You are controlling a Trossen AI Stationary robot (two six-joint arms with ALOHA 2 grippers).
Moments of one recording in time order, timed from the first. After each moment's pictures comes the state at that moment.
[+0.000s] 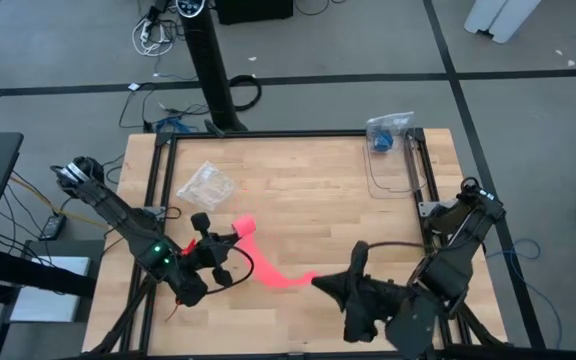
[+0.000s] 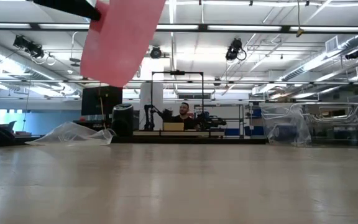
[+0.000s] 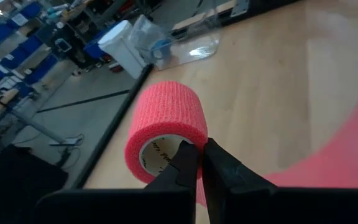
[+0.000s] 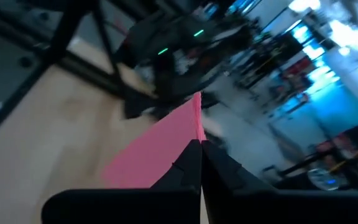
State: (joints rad) left arm -0.74 1.31 0.92 -0.56 -1.14 -0.42; right arm 0.80 1.80 2.02 -0.75 1.04 -0.23
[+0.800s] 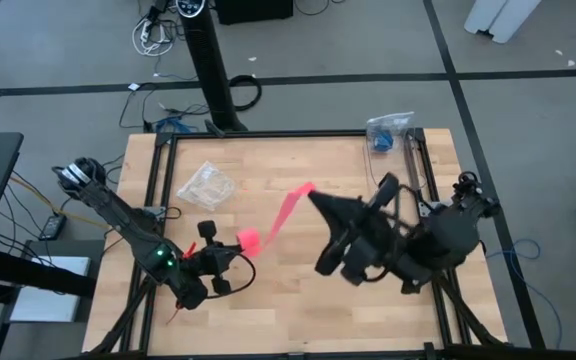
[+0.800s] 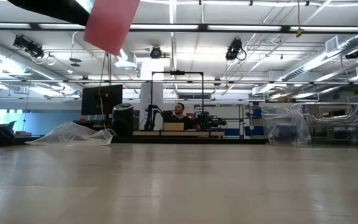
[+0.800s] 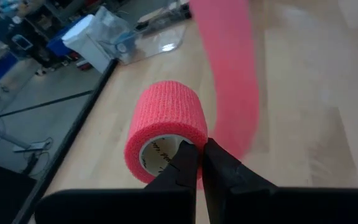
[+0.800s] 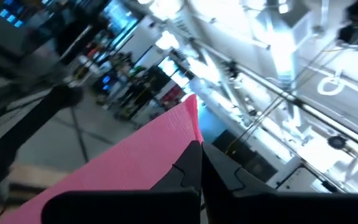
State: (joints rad) left arm -0.75 1.33 0.88 -0.45 -1.02 -0.37; right arm 0.64 1.79 2.12 0.30 1.19 -1.33
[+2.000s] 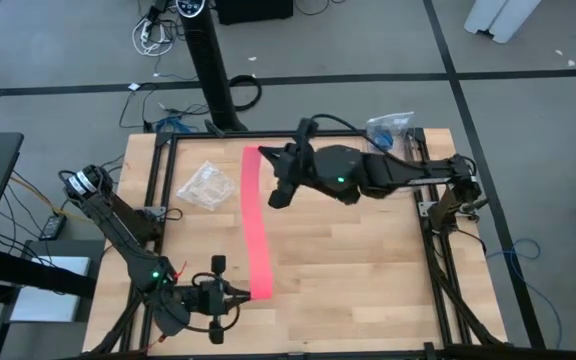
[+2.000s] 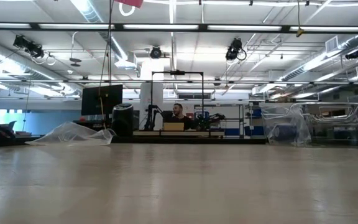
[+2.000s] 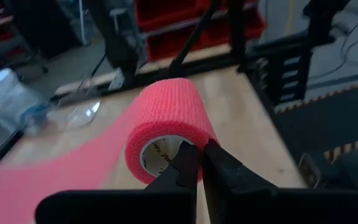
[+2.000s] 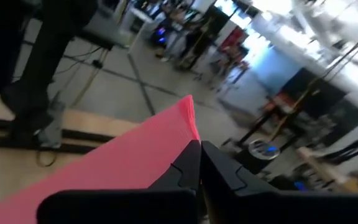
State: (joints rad) left arm -0.88 1.45 1.00 0.03 -0.89 -0.14; right arm 0.15 1.80 2.03 -0.38 0.69 -0.48
